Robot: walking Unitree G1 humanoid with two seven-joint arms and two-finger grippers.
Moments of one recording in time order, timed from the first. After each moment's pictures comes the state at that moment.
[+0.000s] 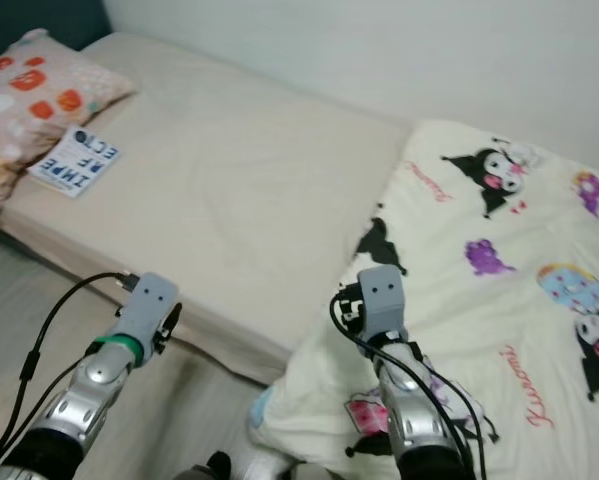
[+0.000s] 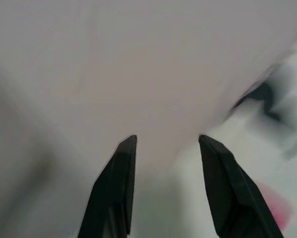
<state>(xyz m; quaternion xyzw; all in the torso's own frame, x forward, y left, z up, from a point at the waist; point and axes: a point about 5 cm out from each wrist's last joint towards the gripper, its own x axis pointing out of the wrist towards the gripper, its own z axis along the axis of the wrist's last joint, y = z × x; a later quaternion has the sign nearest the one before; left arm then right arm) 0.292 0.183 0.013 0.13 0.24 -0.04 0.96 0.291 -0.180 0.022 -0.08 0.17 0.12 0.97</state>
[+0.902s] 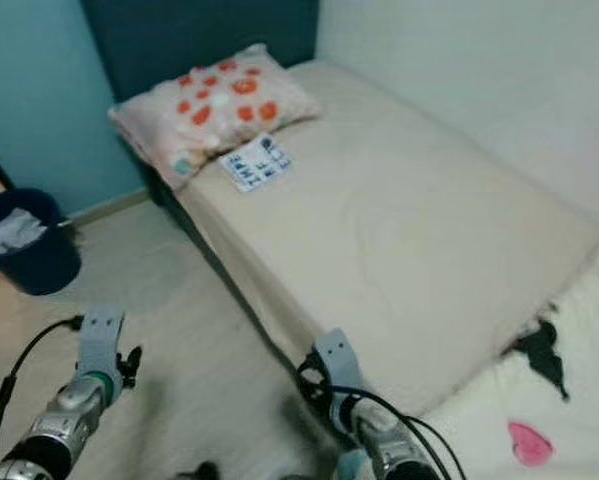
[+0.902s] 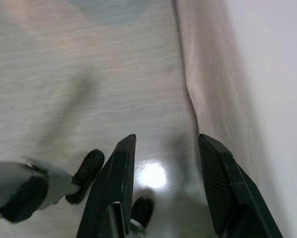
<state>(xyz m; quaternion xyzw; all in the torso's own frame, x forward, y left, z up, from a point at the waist) 0.283 0.205 -0.010 0.05 0.30 0.04 0.95 0.270 -0.160 -0.015 -0.05 0.26 0.23 0.94</state>
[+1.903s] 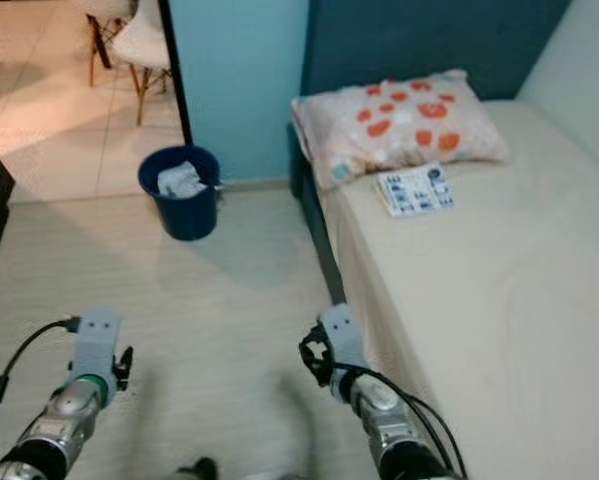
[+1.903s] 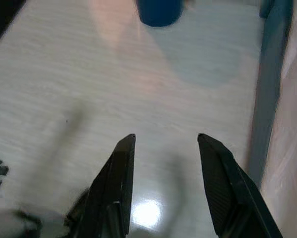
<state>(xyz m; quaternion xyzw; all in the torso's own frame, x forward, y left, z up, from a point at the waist) 0.282 0.213 -0.008 0.09 0.28 0.07 0.95 0.295 -0.152 0.012 -0.05 0.18 0.23 0.96</state>
